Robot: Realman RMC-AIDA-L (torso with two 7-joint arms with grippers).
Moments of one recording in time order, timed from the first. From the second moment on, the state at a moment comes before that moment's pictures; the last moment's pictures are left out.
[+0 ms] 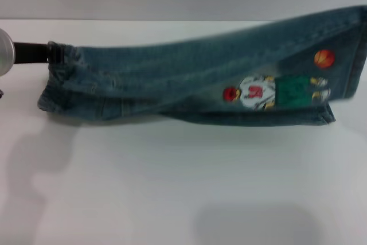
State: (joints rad) left arm -0.28 -2.06 -1.66 -1.70 2.79 -1.12 0.01; right arm -0.13 2.08 1.42 1.91 -2.92 0.55 -0.13
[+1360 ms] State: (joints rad) left arm -0.31 -2.06 -1.54 -1.33 2.70 -0.48 0.02; right arm -0.01 2.07 1.44 1.26 -2.88 -0.25 -0.10
